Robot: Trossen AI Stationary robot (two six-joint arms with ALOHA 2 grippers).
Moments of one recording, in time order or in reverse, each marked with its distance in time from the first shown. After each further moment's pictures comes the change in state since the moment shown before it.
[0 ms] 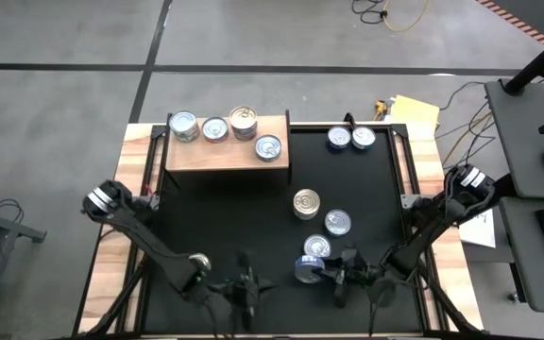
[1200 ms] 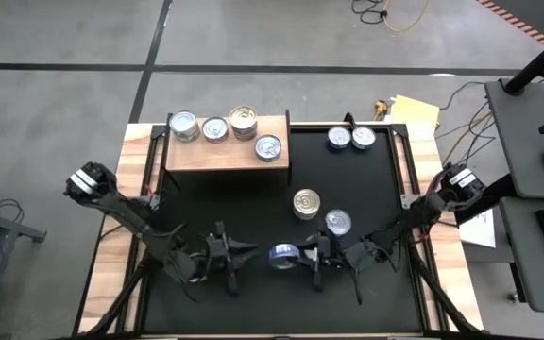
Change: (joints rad) left arm 0.018 -0.221 -0.505 0.649 -0.168 -0.196; right arm -0.260 0.064 -0.001 0.391 -0.351 -0.532
